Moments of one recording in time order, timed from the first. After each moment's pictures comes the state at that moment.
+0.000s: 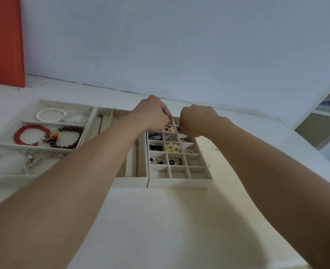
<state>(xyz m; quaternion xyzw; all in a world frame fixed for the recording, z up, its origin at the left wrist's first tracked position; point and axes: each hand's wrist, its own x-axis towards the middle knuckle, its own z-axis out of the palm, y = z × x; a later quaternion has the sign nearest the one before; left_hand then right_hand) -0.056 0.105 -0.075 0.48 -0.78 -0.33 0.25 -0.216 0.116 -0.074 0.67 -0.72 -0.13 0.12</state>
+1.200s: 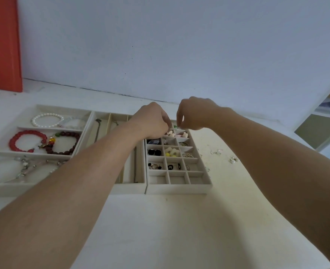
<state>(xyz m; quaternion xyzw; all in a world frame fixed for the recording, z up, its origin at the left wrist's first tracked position) -0.059 0.104 -0.078 0.48 -0.80 -0.30 0.22 -0.221 0.101 -0.052 0.69 -0.71 -0.11 0.09</state>
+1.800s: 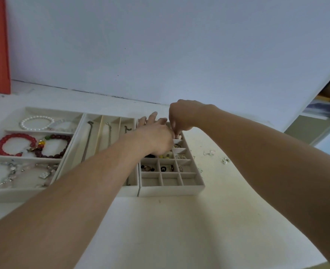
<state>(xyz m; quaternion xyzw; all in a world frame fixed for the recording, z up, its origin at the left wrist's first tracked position) -0.082 0.118 -0.091 0.41 -0.90 -0.10 -0.01 -0.212 0.096 -0.047 0.69 -0.70 -0.17 0.06</state>
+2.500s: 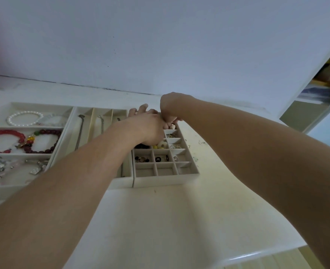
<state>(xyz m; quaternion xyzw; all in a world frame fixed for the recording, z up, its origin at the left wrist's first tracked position) -0.079 0.122 -0.083 0.43 -0.90 -0.11 -0.02 -0.193 0.088 -0.056 0.62 -0.76 -0.19 0.02</state>
